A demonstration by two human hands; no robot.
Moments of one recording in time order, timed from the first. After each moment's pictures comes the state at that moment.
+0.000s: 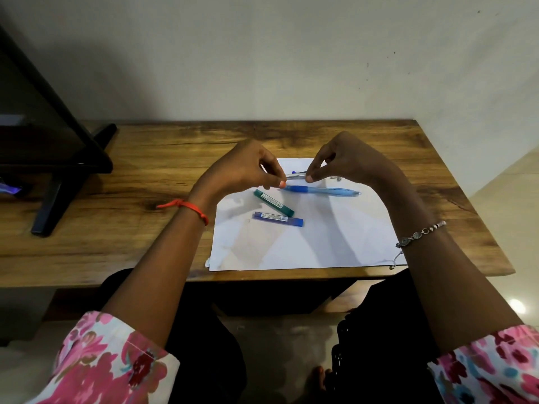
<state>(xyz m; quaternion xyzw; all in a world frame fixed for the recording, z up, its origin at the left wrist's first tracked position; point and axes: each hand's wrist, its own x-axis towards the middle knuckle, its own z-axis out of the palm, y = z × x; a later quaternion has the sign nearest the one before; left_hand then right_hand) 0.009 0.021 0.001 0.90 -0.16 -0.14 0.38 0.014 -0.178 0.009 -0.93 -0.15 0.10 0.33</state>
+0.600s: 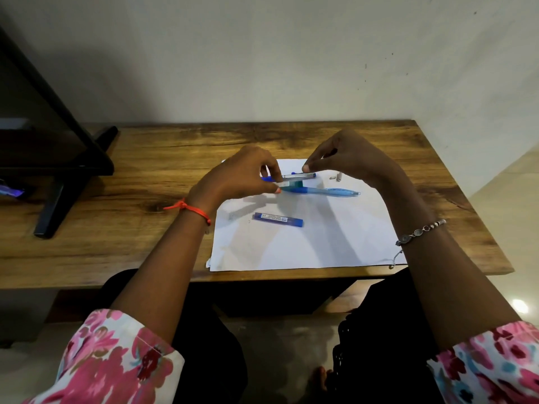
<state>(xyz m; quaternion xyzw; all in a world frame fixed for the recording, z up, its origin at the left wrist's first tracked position) 0.012 0.024 -0.011 0.93 -0.22 -0.09 0.26 0.016 -0.180 0.006 -0.90 -0.10 0.08 0.41</state>
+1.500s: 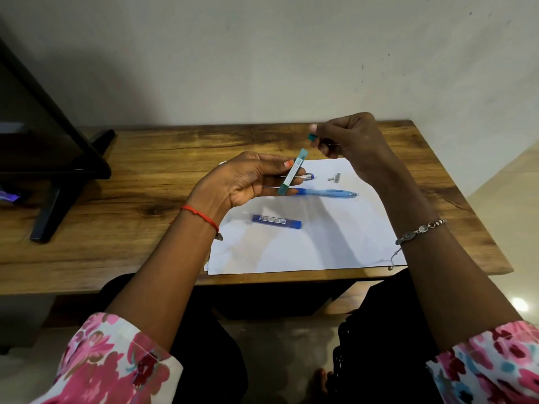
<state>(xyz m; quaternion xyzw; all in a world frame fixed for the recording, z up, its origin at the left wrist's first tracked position) -0.004 0.005 0.006 0.60 0.02 -0.29 0.75 0.020 -0.182 0.010 -0.76 -0.07 0.00 0.65</state>
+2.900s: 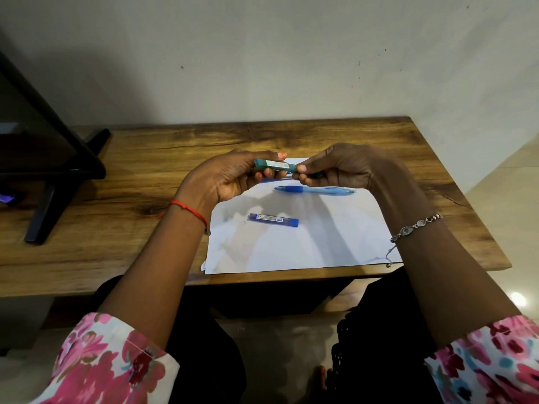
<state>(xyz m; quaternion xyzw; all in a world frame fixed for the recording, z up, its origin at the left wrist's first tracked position) -0.001 0.008 0.016 0.64 0.10 -0.29 0.71 0.011 -0.175 0.008 -0.62 0.09 0.33 0.71</state>
